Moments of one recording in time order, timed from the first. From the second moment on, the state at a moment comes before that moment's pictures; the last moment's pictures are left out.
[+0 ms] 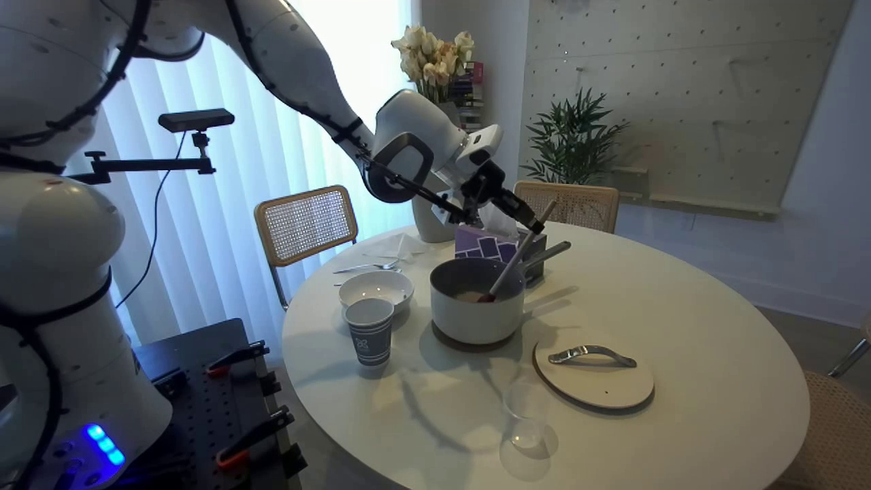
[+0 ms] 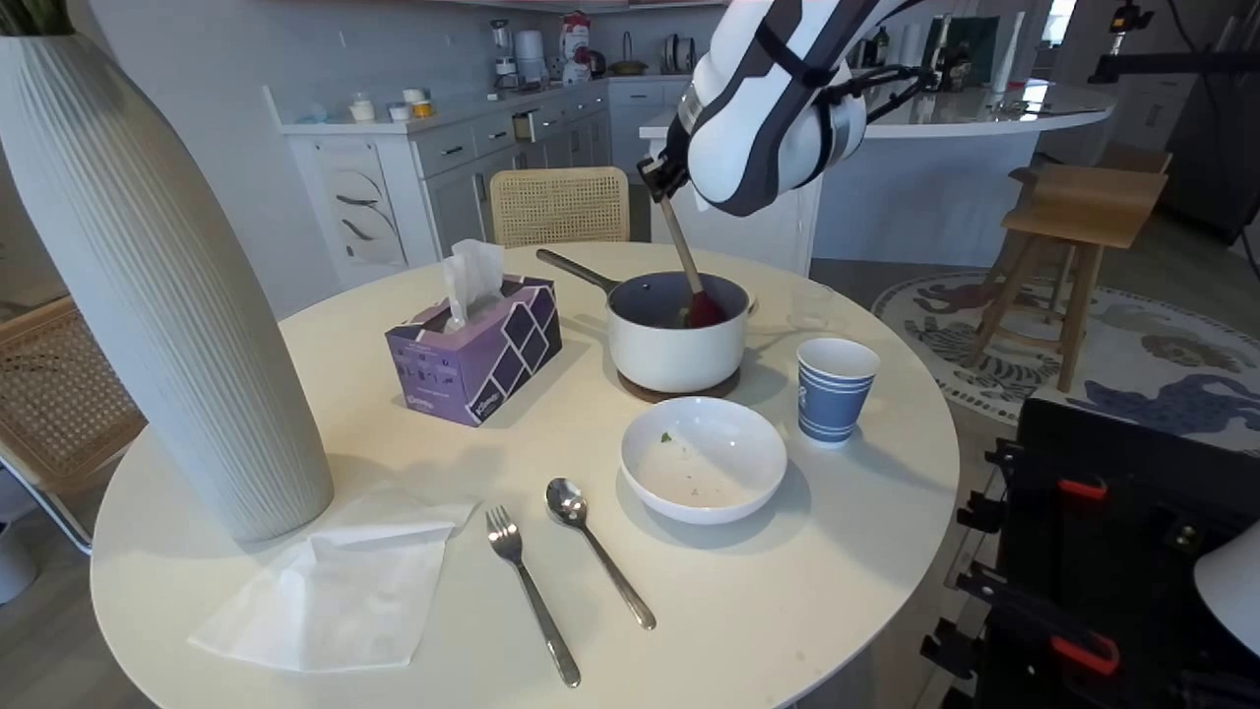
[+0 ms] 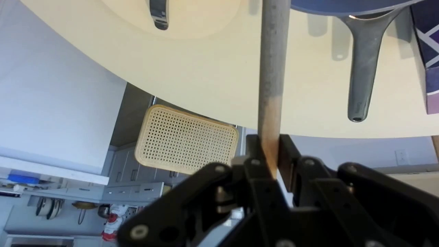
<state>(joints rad) 0.73 0.51 -0.91 -2.22 0.30 3.34 0.11</state>
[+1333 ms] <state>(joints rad) 0.80 0.51 -0.84 -2.19 0.22 3.39 0.21</state>
